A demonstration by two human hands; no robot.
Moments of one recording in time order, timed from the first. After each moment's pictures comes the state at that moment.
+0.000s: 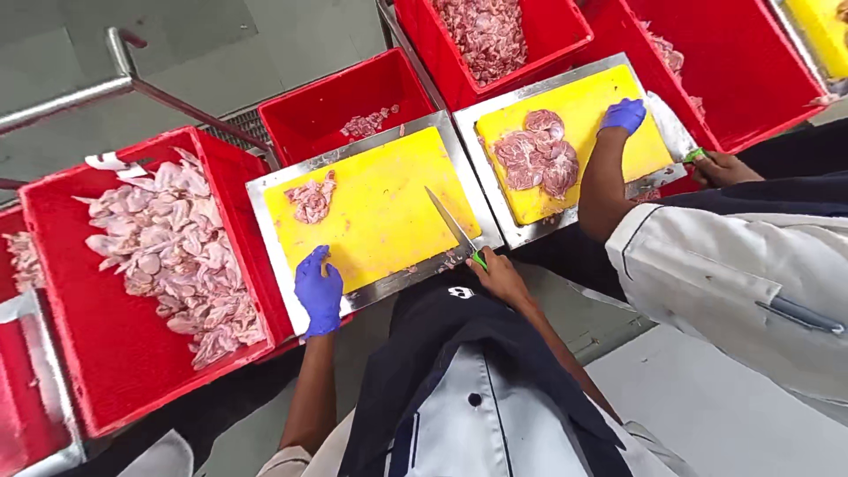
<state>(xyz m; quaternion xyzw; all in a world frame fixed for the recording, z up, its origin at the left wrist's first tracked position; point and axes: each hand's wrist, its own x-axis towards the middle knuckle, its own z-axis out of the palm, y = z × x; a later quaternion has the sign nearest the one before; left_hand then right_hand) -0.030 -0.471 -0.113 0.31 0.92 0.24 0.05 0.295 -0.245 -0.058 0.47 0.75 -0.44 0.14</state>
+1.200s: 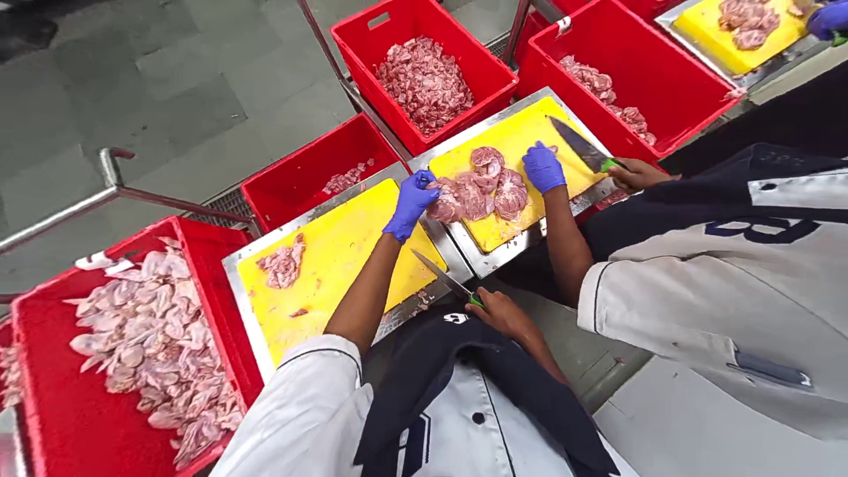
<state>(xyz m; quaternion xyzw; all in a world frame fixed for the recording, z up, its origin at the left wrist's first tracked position) 0.079 -0.113 -0.039 0.42 0.59 0.51 0.46 0.368 -0.221 -0.055 0.45 0.73 -0.48 0.18</state>
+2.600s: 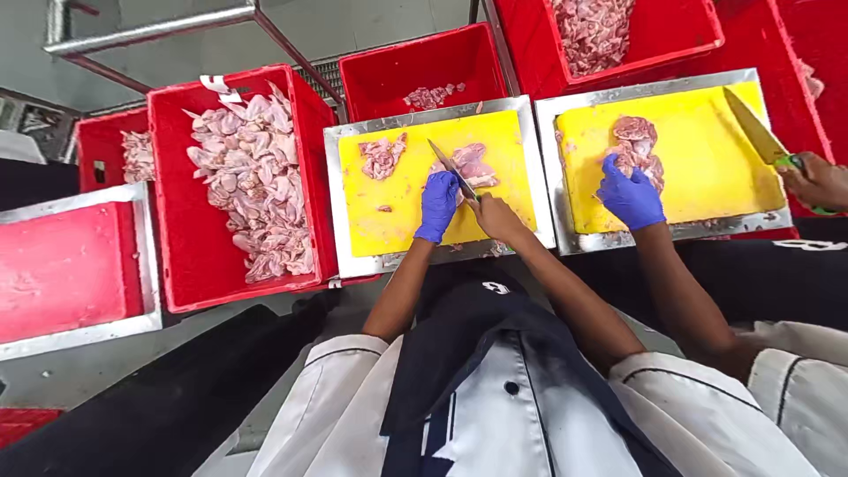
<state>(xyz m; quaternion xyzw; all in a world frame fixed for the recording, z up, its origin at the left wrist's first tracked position) 0.008 -0.322 -0.137 0.42 0.80 0.42 0.09 0.137 -0.218 -0.051 0.37 0.81 -0.39 0.23</state>
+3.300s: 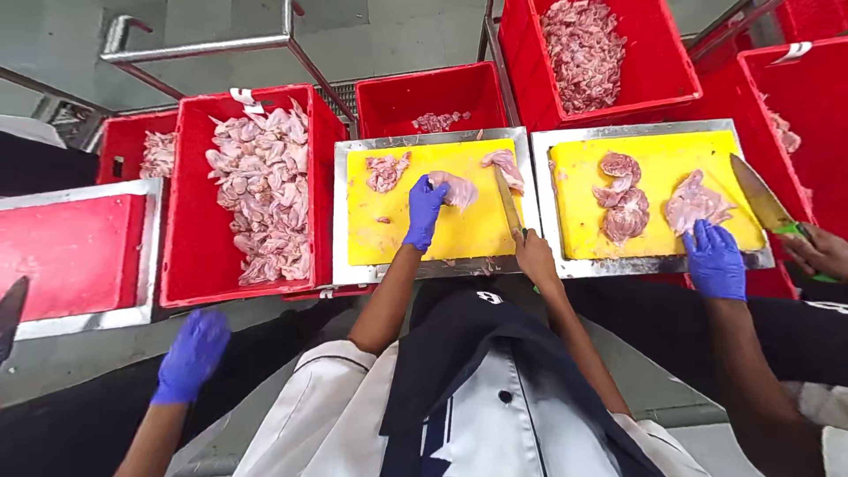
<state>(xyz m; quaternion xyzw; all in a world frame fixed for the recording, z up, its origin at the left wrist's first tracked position) 0.000 -0.312 -0.049 0.11 0.70 0.64 0.29 0.226 -0.196 -0.055 0.53 0.77 -0.33 0.15</state>
